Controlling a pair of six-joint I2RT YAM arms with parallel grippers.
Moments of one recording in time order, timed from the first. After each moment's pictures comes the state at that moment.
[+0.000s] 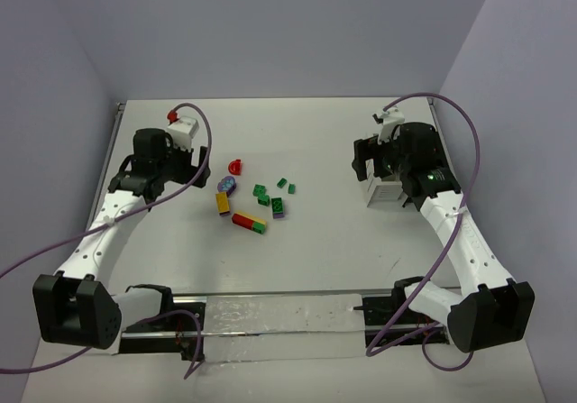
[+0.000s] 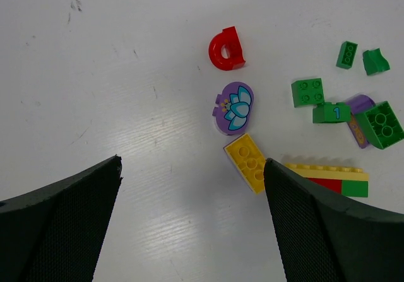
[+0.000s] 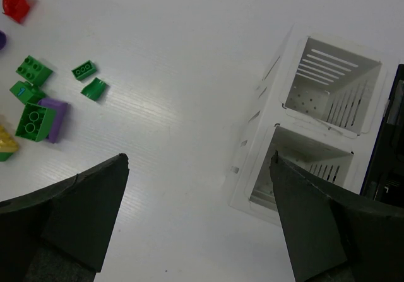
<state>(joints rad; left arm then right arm) -0.17 1.19 0.97 -0.40 0.16 0.12 0.16 1.10 1.01 -0.46 -0.18 -0.09</state>
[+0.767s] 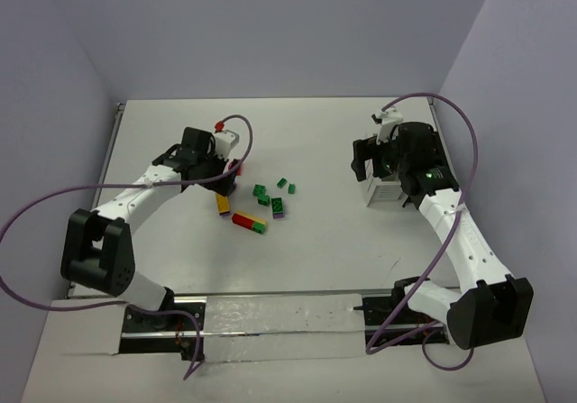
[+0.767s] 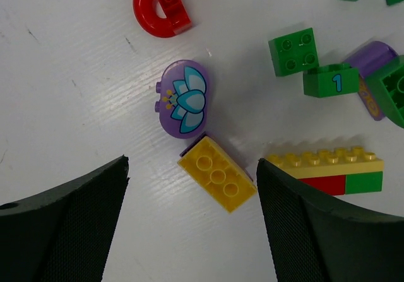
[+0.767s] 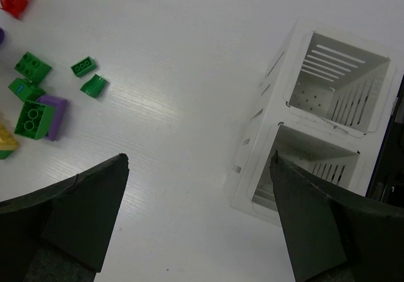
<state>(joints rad) -0.36 1.50 1.05 -0.46 0.09 0.17 0.16 1.12 1.01 -0.46 -0.18 -0.09</state>
